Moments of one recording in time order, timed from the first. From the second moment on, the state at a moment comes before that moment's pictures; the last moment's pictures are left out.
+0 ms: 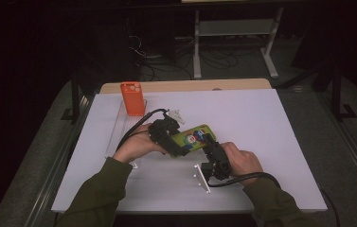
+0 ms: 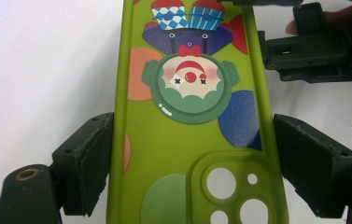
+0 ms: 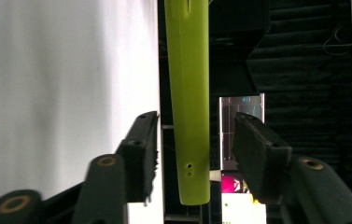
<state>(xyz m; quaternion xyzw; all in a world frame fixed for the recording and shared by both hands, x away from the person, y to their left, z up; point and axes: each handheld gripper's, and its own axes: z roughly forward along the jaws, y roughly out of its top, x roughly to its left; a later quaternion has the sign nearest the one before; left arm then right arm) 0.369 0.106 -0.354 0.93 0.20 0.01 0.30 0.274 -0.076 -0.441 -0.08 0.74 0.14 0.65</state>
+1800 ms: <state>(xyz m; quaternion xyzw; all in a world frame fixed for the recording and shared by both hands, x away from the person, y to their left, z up) 0.373 0.149 -0.339 0.90 0.21 0.03 0.39 0.281 -0.090 -0.431 0.01 0.80 0.17 0.57</state>
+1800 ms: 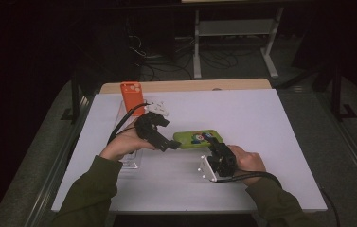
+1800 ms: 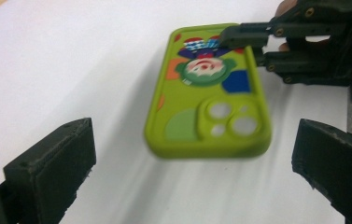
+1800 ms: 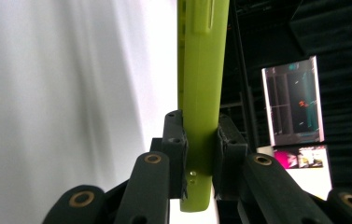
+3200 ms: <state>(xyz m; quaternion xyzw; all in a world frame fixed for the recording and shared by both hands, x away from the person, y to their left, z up) 0.374 0.140 -0.346 0.82 0.28 0.06 0.50 0.311 -0.114 -0.400 0.38 0.79 0.45 0.17</state>
